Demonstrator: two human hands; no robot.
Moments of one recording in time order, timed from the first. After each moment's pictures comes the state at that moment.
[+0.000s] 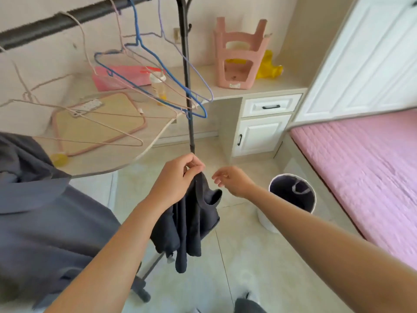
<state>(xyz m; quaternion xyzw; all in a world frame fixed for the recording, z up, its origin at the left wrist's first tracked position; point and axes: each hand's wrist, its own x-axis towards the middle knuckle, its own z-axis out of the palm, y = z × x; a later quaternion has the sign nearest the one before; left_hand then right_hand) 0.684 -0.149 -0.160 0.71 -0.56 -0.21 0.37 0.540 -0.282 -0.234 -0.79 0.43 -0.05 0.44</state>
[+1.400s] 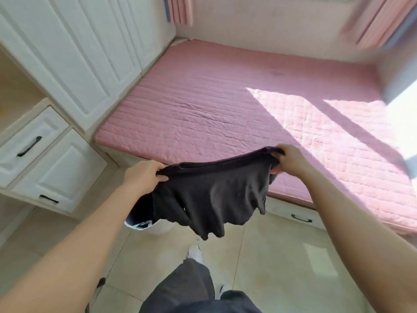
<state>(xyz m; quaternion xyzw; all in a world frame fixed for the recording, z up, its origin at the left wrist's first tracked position) 0.167 -0.476 -0.248 0.48 -0.86 -0.17 -0.07 -0.182 -0.293 -0.257 -0.38 0.86 -0.25 0.25</state>
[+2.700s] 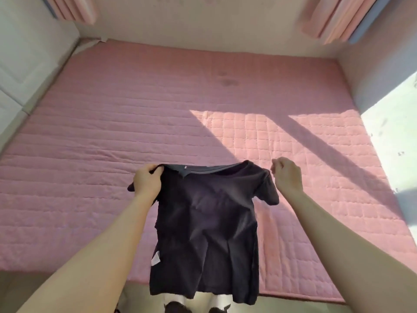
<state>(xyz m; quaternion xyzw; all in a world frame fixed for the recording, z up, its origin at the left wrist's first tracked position) -0.372 -0.749 -0.408 0.55 -0.70 -0.43 0.16 -0.610 -0.496 -0.390 -0.12 0.92 -0.34 0.14</state>
